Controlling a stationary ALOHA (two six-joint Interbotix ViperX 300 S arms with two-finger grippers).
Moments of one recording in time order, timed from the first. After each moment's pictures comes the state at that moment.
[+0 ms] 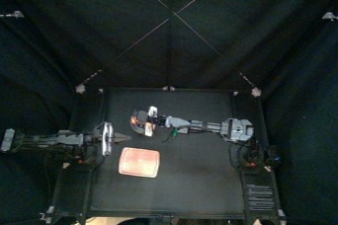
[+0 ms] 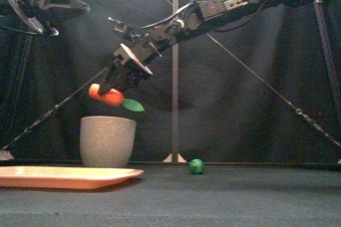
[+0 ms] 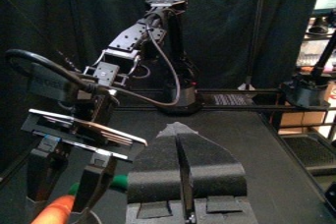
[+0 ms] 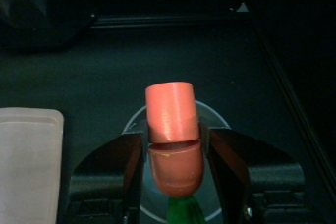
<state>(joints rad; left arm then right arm) 0.07 -1.03 1.20 0.02 -0.27 0.00 -0.24 0.44 -0.20 -0.20 0.31 0.03</state>
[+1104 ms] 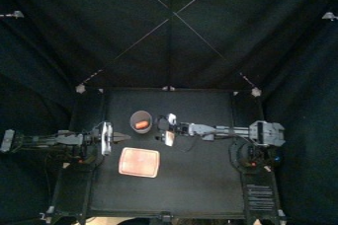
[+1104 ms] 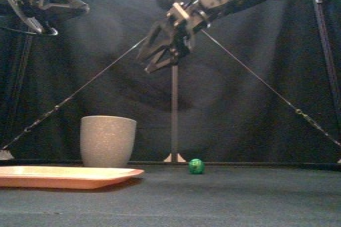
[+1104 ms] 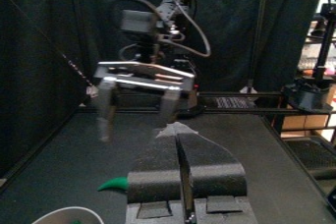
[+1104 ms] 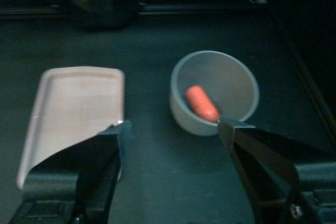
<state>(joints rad) 0.08 -1.05 1.21 0.02 -0.27 0.00 -0.10 0.00 0.29 -0.14 0.21 0.05</state>
